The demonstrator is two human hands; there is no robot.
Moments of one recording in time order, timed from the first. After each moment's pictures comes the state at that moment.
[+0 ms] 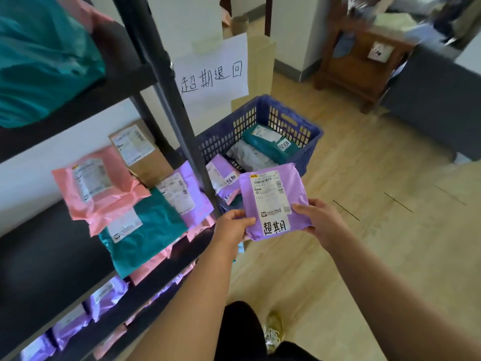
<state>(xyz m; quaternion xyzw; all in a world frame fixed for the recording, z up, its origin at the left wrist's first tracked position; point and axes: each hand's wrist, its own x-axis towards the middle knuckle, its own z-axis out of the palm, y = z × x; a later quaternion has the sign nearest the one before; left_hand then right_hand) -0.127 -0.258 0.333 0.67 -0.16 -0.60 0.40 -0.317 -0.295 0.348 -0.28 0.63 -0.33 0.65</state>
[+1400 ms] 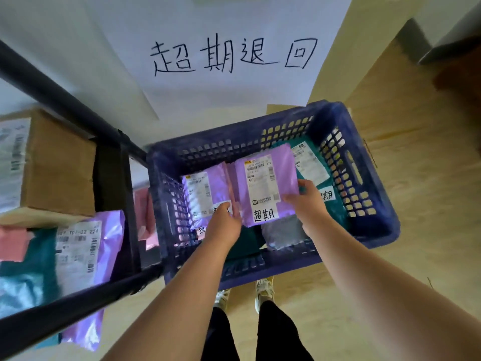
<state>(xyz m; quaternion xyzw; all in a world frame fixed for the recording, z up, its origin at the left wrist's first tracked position) -0.112 -0.544 0.198 0.85 -0.13 -0.46 0.23 -0.238 -0.678 0.187 -0.49 0.64 -0.06 0.59</state>
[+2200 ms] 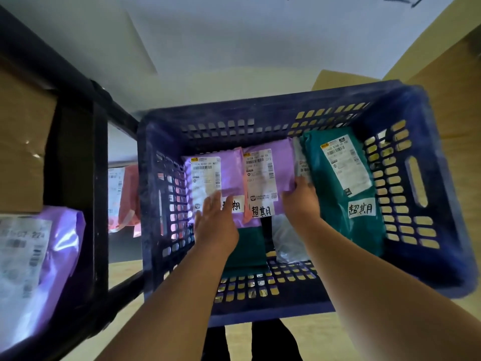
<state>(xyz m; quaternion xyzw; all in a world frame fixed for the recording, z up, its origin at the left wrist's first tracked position) -0.081 -0.528 0.103 0.88 -0.29 -0.39 -0.01 -0.179 -0.684 0.072 -0.68 0.60 0.11 0.41</state>
